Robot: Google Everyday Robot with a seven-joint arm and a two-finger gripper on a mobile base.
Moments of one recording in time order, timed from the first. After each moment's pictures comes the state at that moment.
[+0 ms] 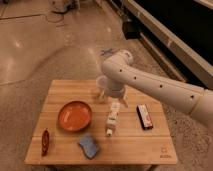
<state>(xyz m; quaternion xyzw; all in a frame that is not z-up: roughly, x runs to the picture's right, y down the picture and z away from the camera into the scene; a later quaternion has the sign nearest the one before) 0.038 0.064 0.730 -0.24 -0.21 -0.57 0.76</state>
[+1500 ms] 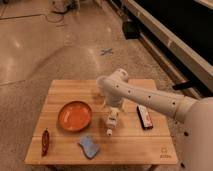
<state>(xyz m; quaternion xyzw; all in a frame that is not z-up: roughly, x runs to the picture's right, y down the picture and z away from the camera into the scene) 0.046 0.126 0.848 -0.25 -0.20 -0.58 0.75</state>
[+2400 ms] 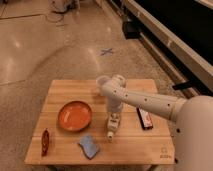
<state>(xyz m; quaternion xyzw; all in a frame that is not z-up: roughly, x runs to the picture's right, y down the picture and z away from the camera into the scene) 0.044 0.154 0.850 -0.29 -0.21 -0.58 0.73</state>
